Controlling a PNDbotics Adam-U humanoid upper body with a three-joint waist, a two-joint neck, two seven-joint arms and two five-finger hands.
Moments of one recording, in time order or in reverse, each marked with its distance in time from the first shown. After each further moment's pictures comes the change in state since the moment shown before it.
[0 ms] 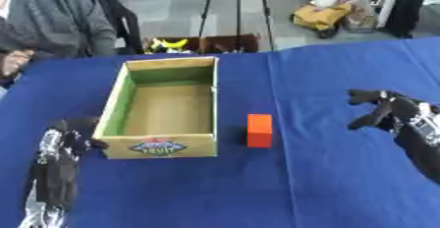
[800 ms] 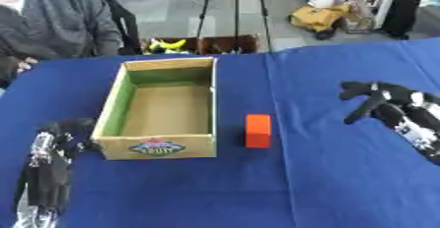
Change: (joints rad) left arm 0.001 0.008 -0.006 0.000 0.000 0.002 -0.010; right arm -0.106 -0.260 0.059 0.016 0.037 -0.057 0.128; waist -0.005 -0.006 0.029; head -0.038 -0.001
